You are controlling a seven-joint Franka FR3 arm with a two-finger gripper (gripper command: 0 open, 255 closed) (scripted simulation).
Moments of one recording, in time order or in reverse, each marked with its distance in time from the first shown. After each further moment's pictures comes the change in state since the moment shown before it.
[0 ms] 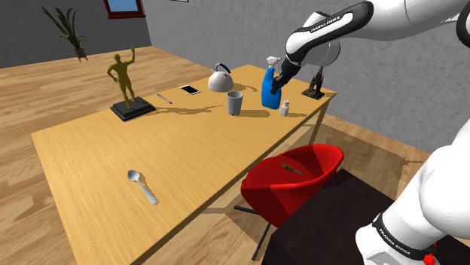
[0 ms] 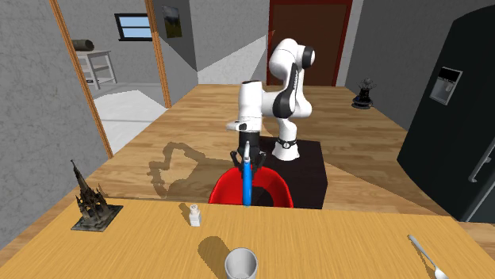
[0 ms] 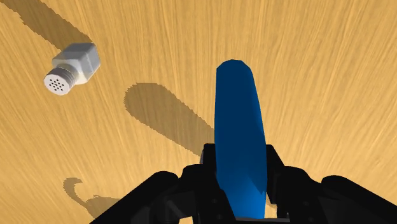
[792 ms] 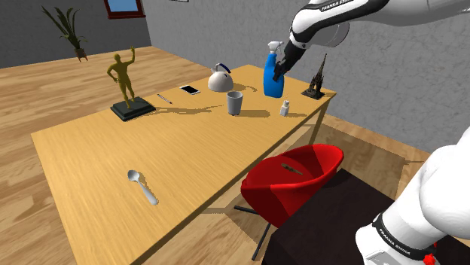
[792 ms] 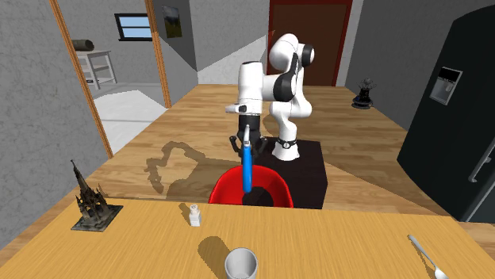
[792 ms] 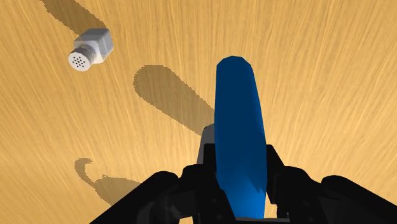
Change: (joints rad) arm 0.000 -0.059 -0.004 0.098 -0.068 -0.148 0.063
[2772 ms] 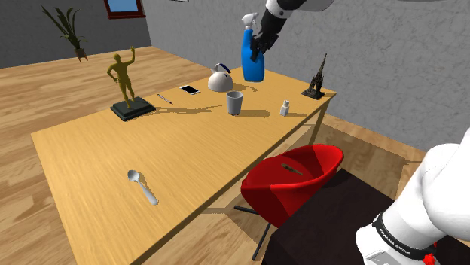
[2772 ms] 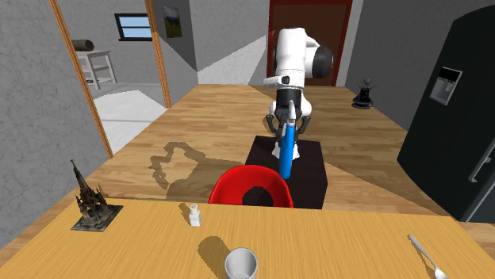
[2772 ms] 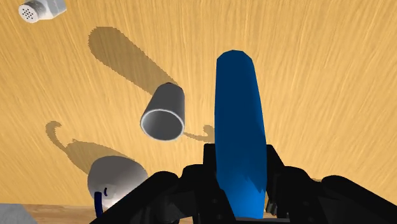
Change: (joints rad) arm 0.102 -0.011 0.121 0.237 -0.134 -0.220 0.312
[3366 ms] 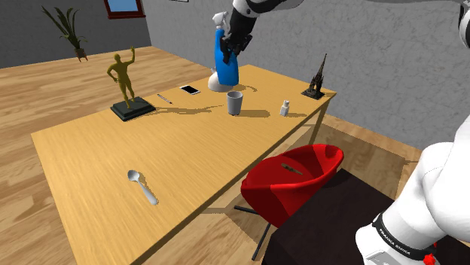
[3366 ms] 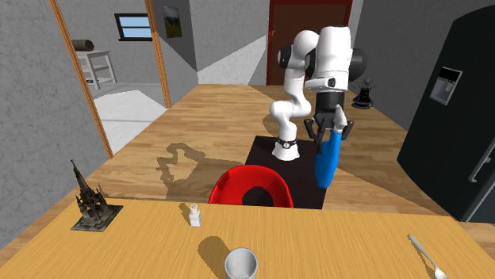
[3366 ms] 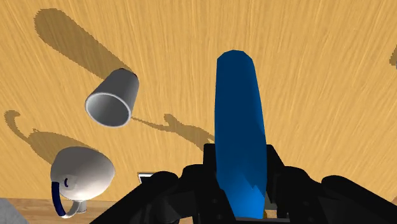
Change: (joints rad) arm 0.096 0.101 0.091 0.132 -0.068 -0.028 0.216
